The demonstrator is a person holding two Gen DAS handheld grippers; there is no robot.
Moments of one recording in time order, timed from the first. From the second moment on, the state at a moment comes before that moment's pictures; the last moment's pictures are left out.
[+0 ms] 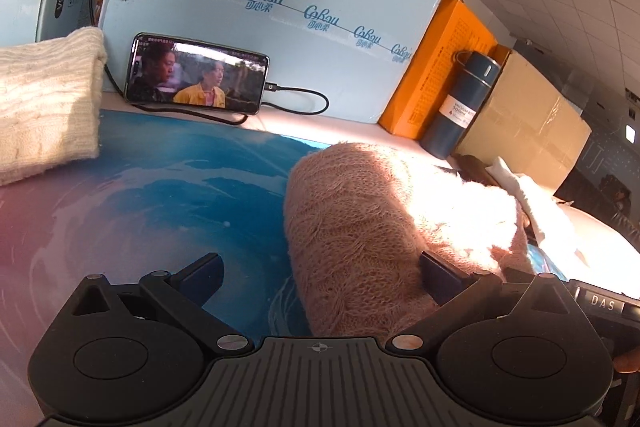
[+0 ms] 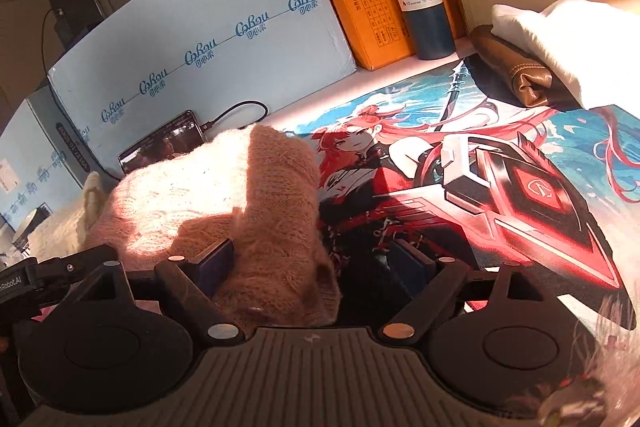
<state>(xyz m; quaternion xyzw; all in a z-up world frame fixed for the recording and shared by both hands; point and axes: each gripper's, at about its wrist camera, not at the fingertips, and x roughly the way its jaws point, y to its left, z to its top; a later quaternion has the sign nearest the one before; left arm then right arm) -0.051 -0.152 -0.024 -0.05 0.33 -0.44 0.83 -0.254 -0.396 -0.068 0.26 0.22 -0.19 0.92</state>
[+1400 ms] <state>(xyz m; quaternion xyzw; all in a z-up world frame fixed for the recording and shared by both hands) -0.003 0.006 0.026 -0.27 0.21 -0.40 0.85 -0.123 -0.281 0.010 0.40 0.12 0.16 0.90</state>
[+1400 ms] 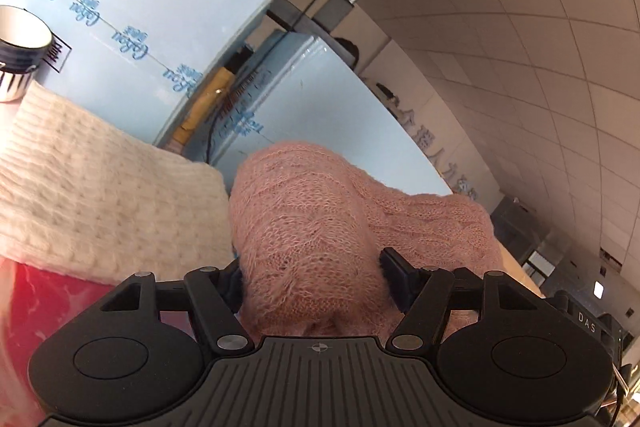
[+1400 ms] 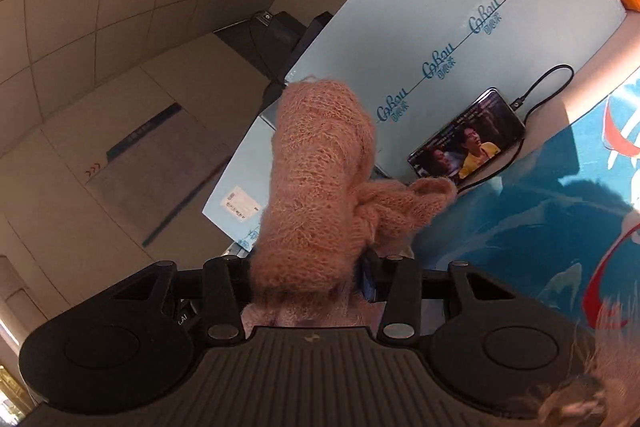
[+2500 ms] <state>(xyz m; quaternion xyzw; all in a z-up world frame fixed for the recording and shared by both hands) 0.093 0.063 -0.025 -0.21 0.20 -0.11 0.95 0.090 -0.209 -0.050 0.33 0.20 0.10 0.92</state>
